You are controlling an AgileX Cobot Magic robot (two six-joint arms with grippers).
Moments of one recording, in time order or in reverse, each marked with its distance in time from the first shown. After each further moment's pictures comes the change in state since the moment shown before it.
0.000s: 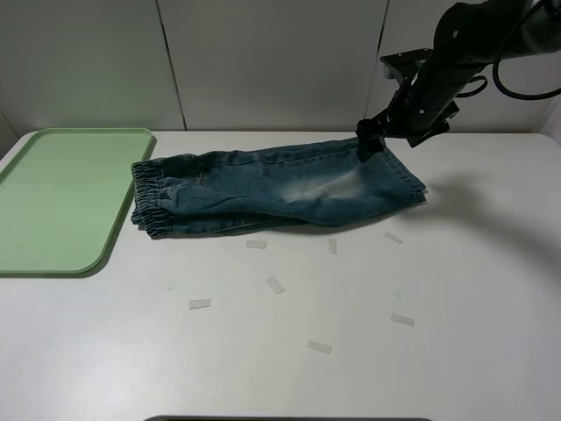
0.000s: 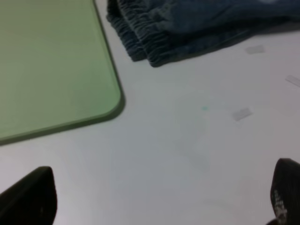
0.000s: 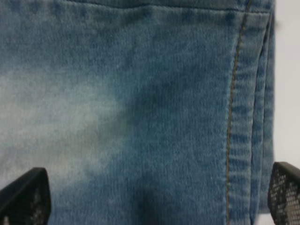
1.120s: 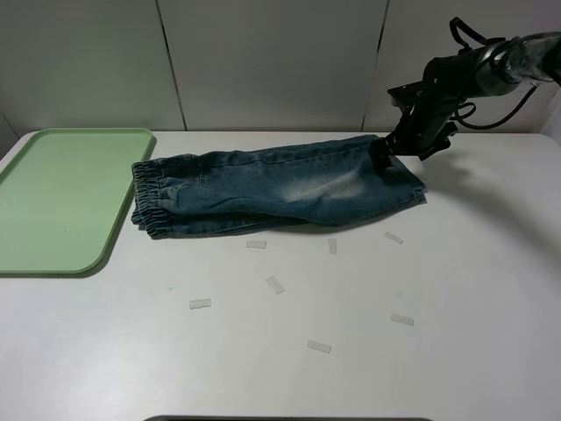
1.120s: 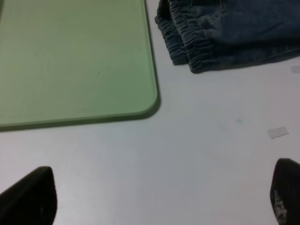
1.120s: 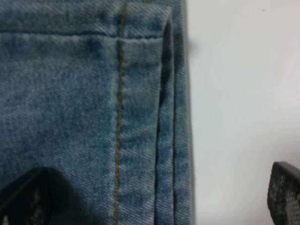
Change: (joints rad) left arm 0.126 -0.012 0.000 0.003 0.000 -0.001; right arm -0.099 0.326 -0.271 -0.134 -0.018 0.049
